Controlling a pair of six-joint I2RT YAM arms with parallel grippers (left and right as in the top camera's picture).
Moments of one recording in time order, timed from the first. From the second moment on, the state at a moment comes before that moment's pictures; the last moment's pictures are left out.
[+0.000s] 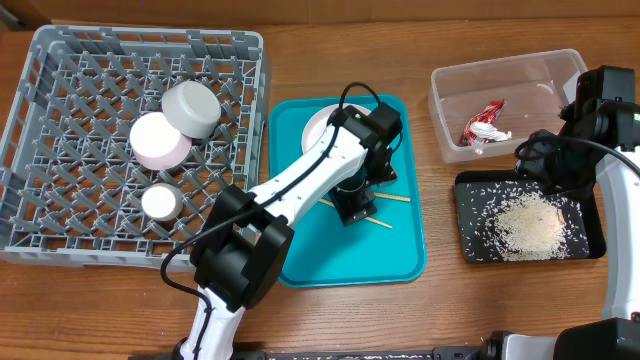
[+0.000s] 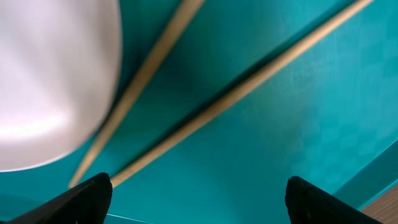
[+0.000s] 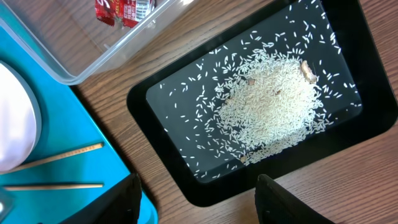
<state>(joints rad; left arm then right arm) -0.69 2.14 1.74 -1.26 -0.03 0.40 -0.19 1.52 1.48 -1.34 -0.02 0.30</state>
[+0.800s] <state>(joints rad) -0.71 2.13 1.54 -1.03 -0.14 0.43 -0.19 1.52 1.48 -1.34 -0.02 0.31</state>
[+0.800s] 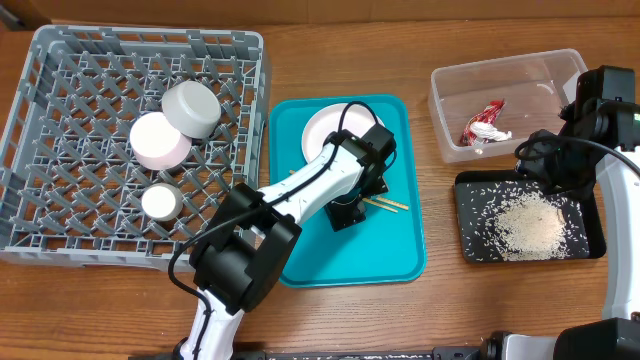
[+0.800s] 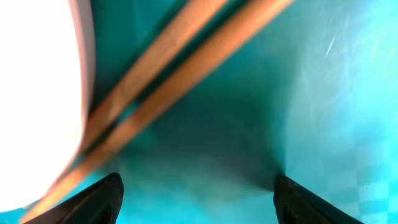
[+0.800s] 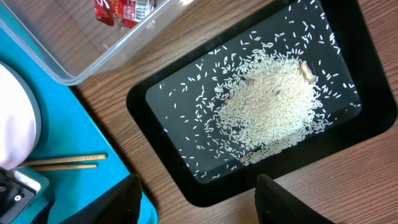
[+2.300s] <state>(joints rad) -0.72 2.12 1.55 -0.92 -0.08 0.53 -0.19 1.52 1.48 -1.34 -0.02 0.30</state>
